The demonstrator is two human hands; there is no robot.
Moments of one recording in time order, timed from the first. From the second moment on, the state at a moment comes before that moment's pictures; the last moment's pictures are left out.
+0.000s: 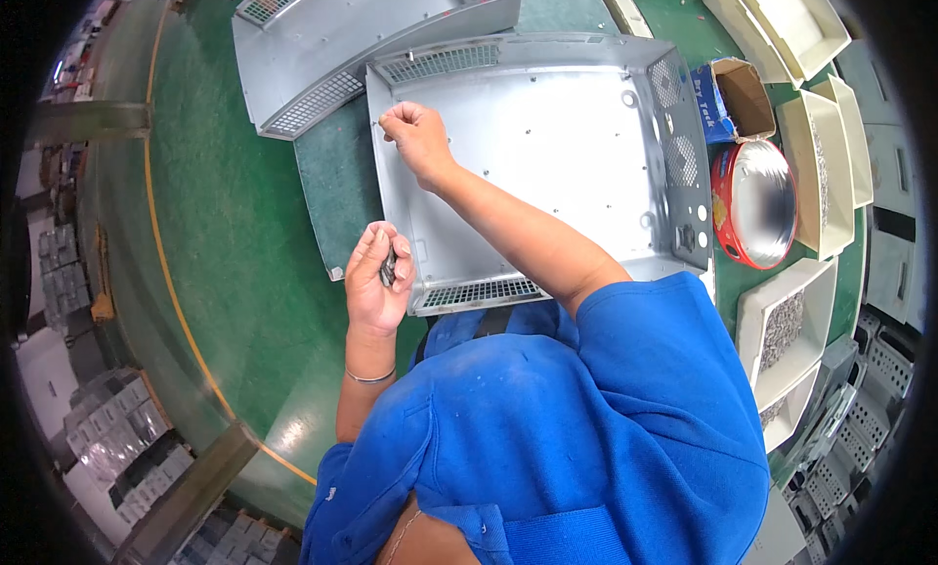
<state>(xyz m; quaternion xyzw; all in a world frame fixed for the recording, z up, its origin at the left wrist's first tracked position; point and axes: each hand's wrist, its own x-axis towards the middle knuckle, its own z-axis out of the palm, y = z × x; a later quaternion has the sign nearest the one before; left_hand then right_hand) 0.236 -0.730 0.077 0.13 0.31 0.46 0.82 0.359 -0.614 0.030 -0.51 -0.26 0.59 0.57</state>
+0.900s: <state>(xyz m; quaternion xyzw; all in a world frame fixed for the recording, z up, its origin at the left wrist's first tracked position) 0.228 -0.725 0.081 0.13 0.26 0.53 0.80 0.377 -0.630 0.038 -0.51 -0.31 0.67 0.45</state>
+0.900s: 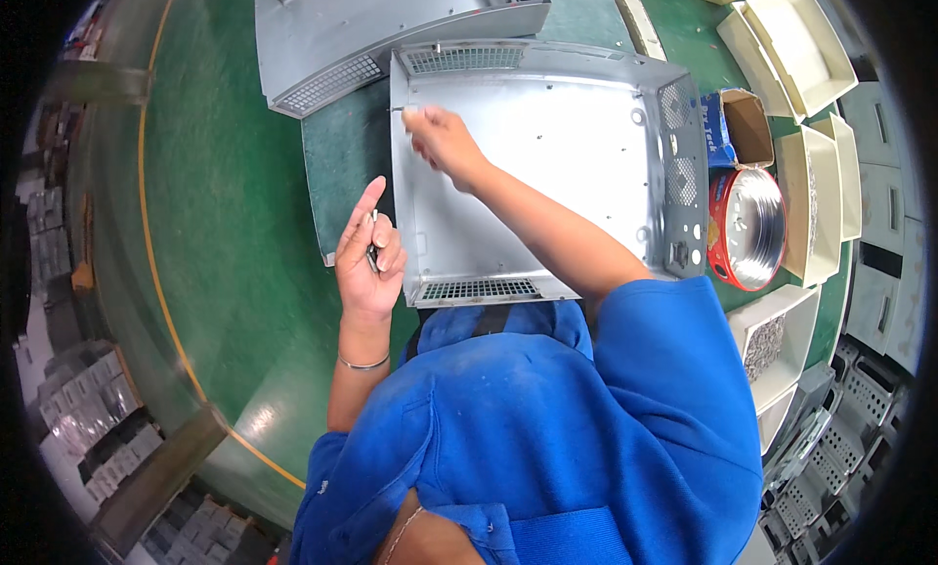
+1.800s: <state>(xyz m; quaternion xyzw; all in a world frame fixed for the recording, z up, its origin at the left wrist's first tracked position) 0.240 -0.751 0.073 0.10 0.29 0.49 0.82 0.392 -0.548 -0.044 -0.69 -0.58 0.29 0.34</state>
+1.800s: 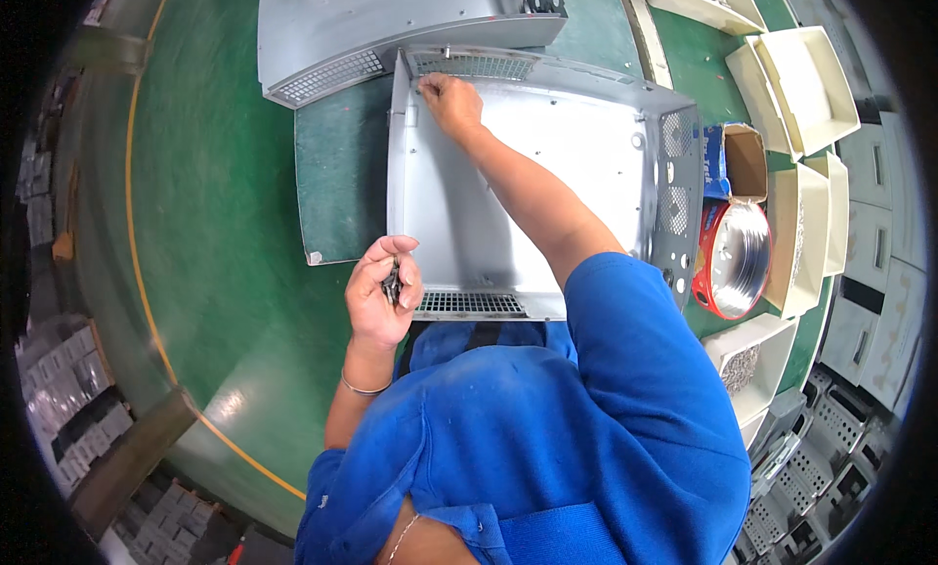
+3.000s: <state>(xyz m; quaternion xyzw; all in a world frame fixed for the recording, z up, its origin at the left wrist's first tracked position) 0.245 -0.746 0.076 0.10 0.31 0.50 0.81 0.397 -0.539 -0.031 -0.59 -0.77 0.16 0.17</state>
